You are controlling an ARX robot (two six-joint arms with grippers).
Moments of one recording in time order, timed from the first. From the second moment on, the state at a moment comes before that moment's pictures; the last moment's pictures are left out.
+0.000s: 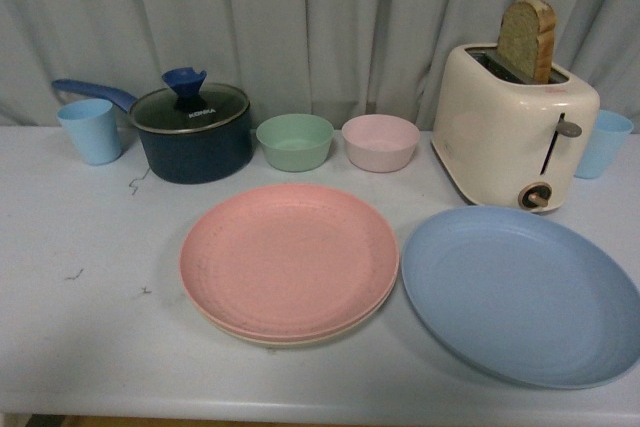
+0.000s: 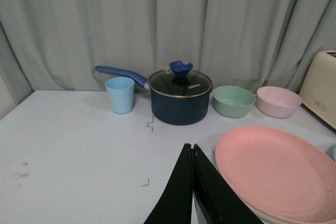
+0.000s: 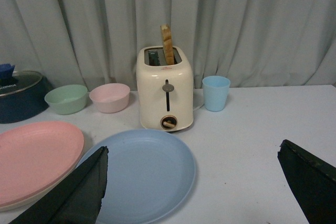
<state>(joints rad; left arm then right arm) 0.00 0.42 0.01 0.41 0.00 -0.01 0.00 0.00 0.01 0.00 0.00 0.00</state>
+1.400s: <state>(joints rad) 0.00 0.01 0.01 0.00 0.00 -0.01 -0.27 0.77 0.38 0.03 -0.25 -0.02</state>
